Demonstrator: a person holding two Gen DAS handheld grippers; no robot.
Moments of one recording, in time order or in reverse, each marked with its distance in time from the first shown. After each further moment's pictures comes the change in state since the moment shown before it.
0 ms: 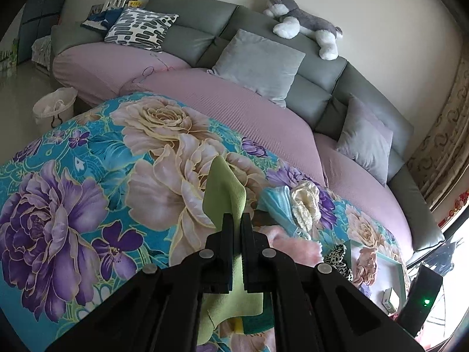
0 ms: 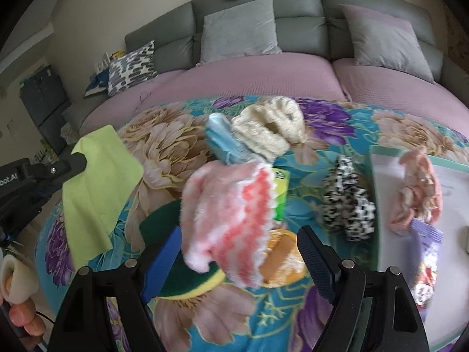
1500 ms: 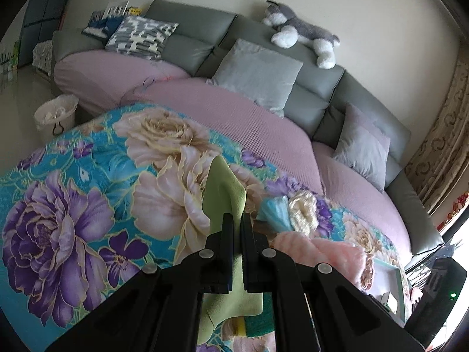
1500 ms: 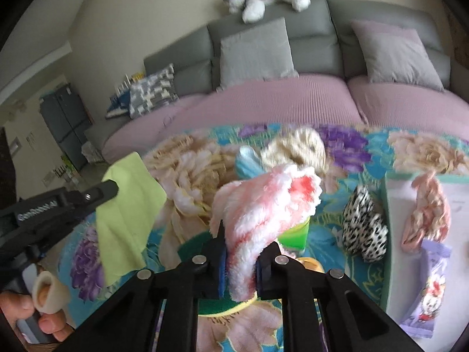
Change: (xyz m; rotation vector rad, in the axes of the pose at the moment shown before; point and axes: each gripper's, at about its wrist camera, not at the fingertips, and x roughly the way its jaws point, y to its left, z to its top) left arm -0.018 -0.001 0.005 0.012 -0.061 -0.013; right arm -0.034 0.006 0.012 0.012 -0.149 0.124
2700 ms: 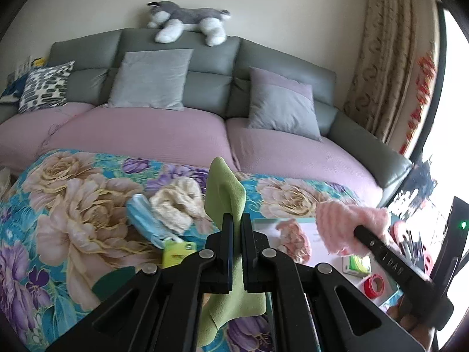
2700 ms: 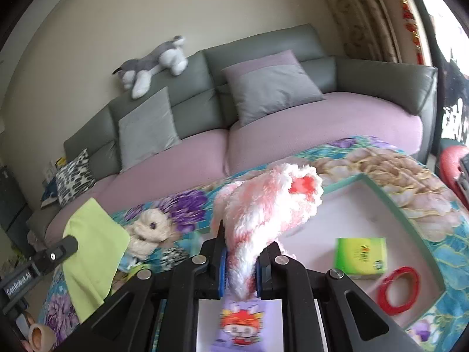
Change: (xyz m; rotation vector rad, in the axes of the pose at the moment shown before) left arm 0.017 -0.176 -0.050 0.396 0.041 -0.229; right arm -0.128 -0.171 -0.001 0.309 -0.257 -0.364
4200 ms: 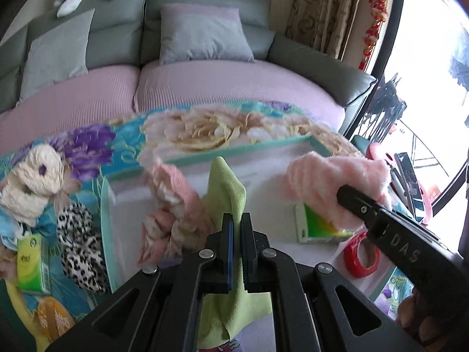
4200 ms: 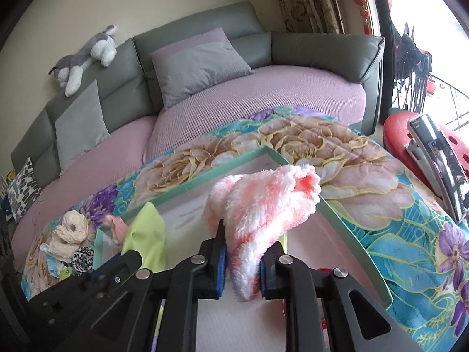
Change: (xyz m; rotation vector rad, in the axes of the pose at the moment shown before) left arm 0.135 -0.132 -0.052 0.216 0.293 -0.197; right arm 0.024 -0.091 -0.001 0.102 0.116 -0.265
